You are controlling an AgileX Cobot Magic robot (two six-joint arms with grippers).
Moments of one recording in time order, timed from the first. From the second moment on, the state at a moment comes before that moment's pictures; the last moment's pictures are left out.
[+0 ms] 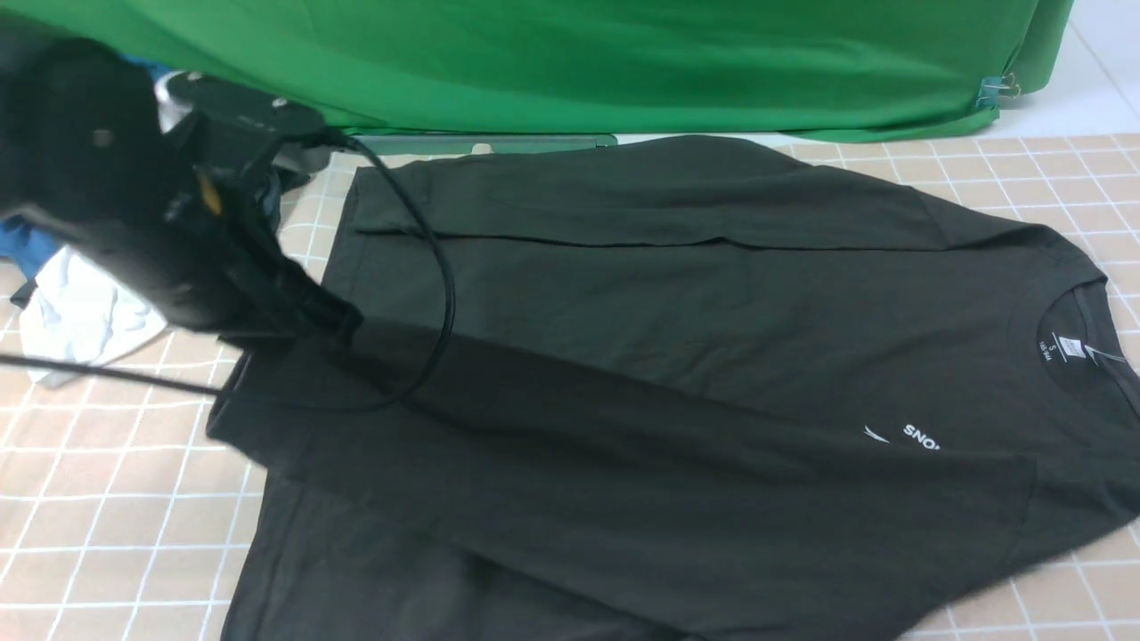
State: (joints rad) right arm 0.08 0.72 -0.83 0.16 0.76 -0.04; left arm -0.33 1.48 -1.14 0.16 0.90 0.02
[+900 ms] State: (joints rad) right arm 0.08 0.72 -0.83 0.16 0.76 -0.03; left arm -0.33 1.82 -1.30 0.44 0.69 -0.22
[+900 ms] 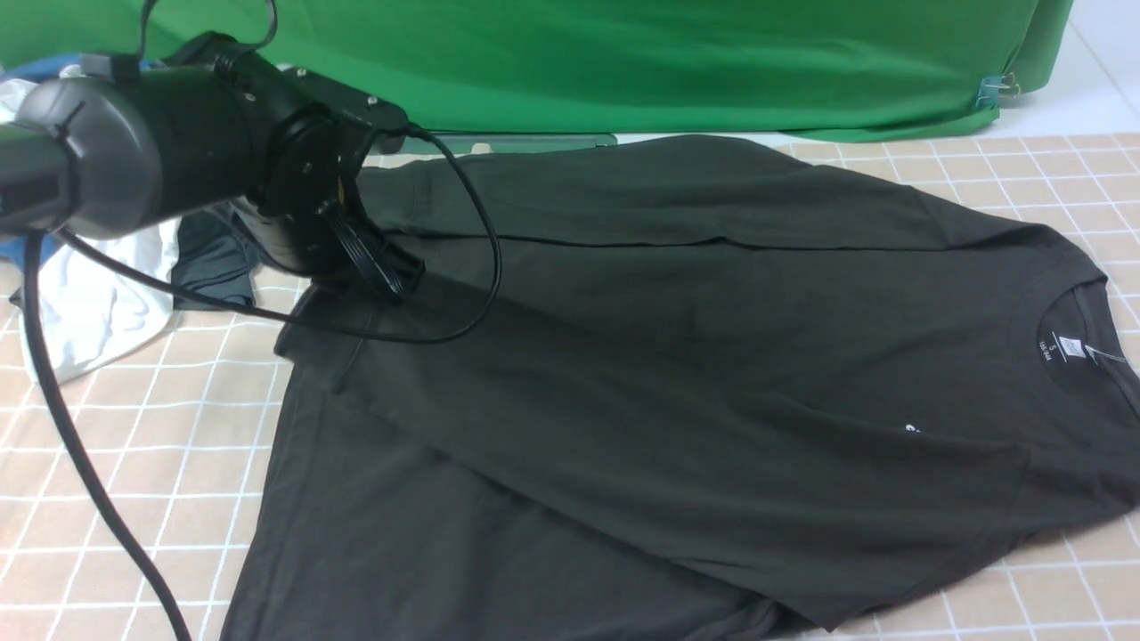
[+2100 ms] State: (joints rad) right arm 0.08 0.72 -0.83 0.17 0.77 -0.03; left arm -0.11 2.32 -1.89 -0.05 0.64 -0.13
